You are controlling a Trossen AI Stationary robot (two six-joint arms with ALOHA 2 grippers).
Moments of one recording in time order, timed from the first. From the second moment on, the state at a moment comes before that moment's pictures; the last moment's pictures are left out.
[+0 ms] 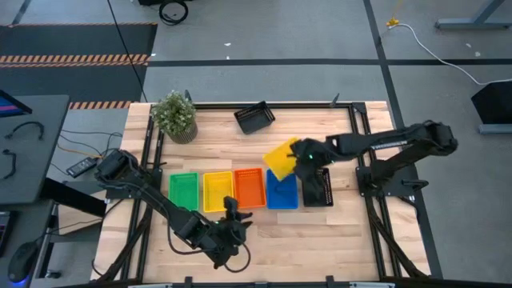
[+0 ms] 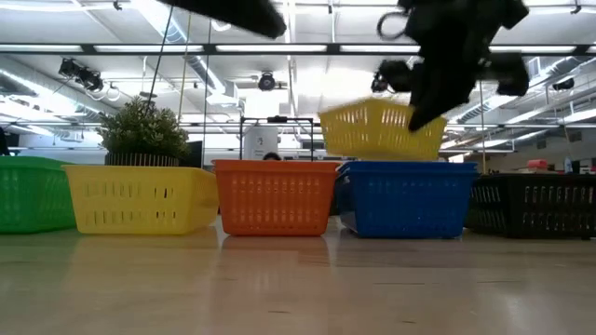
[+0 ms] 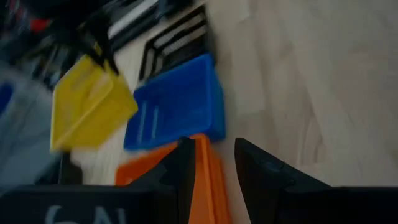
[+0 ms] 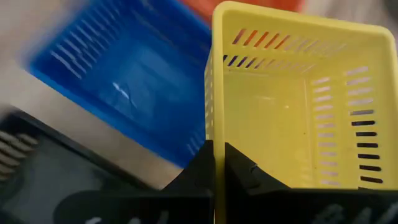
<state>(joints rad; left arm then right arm) -0.65 1.79 1.27 -0.33 -0.86 -0.05 -0.03 1.29 0.87 -0.55 -0.03 -0.65</state>
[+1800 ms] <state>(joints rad) -0.46 1.79 1.27 -0.25 -0.56 0.08 0.30 1.27 0.87 -0.02 0.11 -0.58</state>
